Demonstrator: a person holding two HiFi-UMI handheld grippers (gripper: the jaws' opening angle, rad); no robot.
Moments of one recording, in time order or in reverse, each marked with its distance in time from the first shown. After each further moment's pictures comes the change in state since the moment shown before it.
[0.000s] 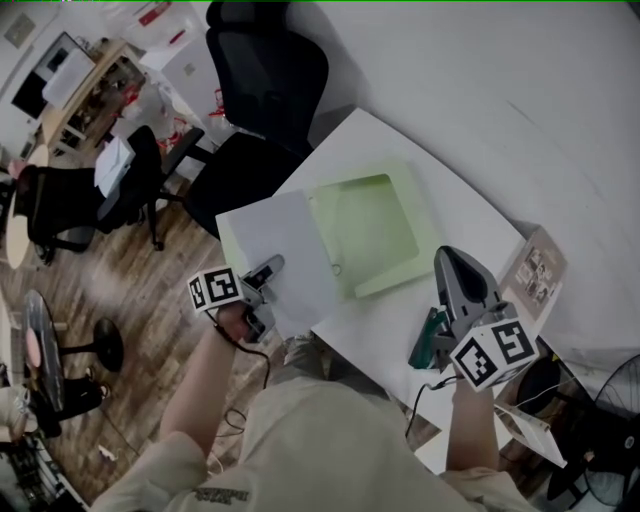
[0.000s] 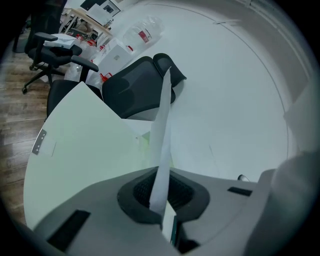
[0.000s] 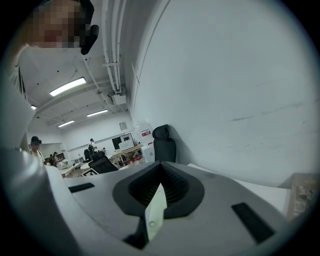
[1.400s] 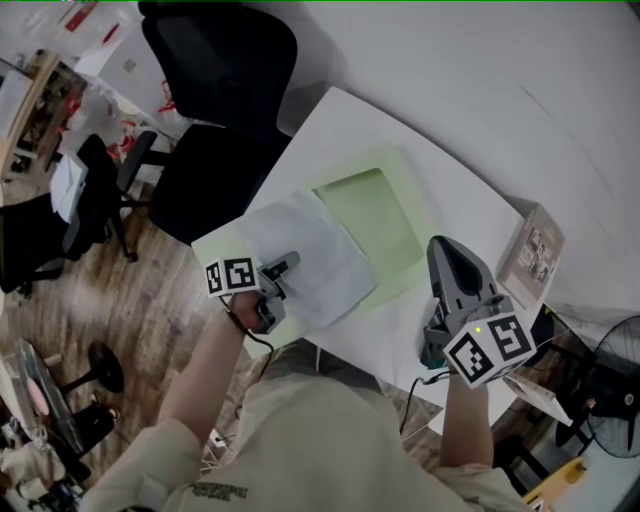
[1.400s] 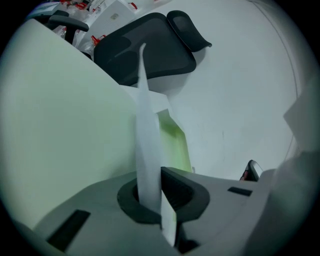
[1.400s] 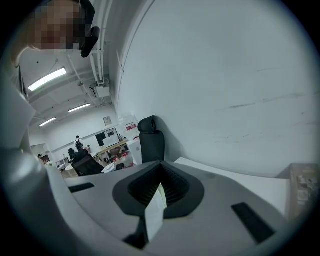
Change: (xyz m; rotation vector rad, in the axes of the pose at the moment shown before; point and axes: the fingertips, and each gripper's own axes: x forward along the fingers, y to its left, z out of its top) left arm 0.107 0.053 0.002 -0.051 0.333 -0.044; right arm 0.083 -0.019 -0.012 0.060 0.077 -0.168
